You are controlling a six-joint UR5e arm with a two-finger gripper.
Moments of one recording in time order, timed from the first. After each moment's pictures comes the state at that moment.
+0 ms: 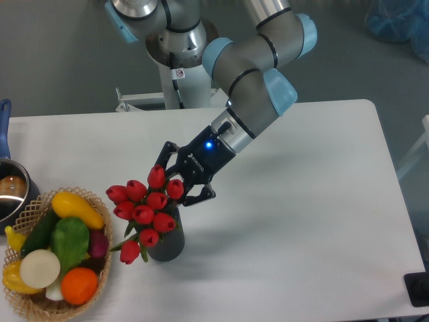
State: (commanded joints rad) arm 2.57 -1.82 -1.85 -0.97 0.44 1.35
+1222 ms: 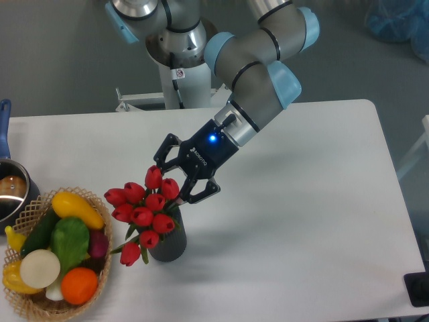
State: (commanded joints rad) arm 2.59 -1.81 -1.84 -0.96 0.42 1.32
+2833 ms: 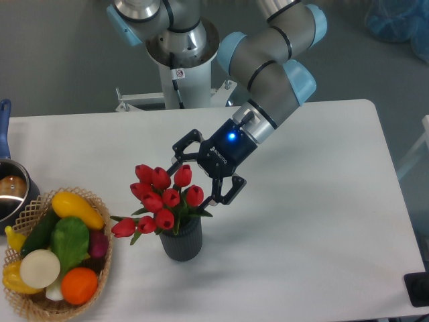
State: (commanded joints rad) arm 2.66 -1.81 -1.91 -0.96 0.40 1.46
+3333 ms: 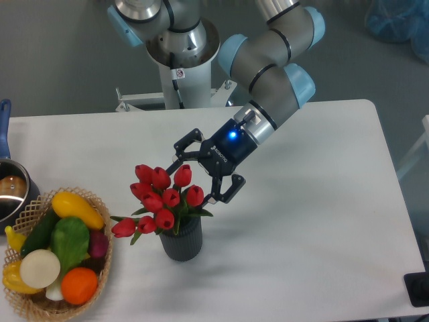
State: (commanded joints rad) arm 2.66 -1.84 -1.94 -0.96 0.29 1.58
